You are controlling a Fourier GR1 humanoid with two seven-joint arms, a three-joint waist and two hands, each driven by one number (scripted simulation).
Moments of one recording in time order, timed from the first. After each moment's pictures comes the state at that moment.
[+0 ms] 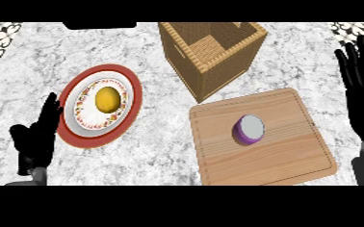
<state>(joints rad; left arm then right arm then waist) 0.01 0.33 0.00 -1.38 0.13 0.25 0.00 -0.14 -0.42 -0.05 -1.67 -0.39 -0.04 -0.21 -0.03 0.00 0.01</state>
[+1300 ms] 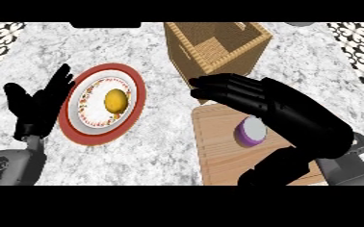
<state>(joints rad) -0.18 0.39 0.01 -1.38 0.21 0.07 0.19 -0.53 -0.47 0.38 -1.94 0.02 0.34 0.14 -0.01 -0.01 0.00</state>
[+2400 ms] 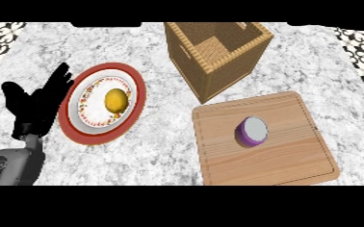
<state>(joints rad) -0.19 0.38 0.03 -1.38 0.19 0.05 0.19 -0.83 -0.85 0.10 -1.73 -0.43 0.90 0.58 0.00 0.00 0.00</state>
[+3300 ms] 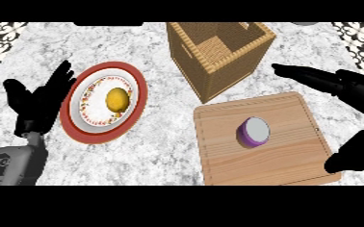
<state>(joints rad) -0.21 0.35 0.06 -1.38 0.16 0.02 0.21 -0.36 -0.55 -0.03 -1.82 0.13 0.85 0.06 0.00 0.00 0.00</state>
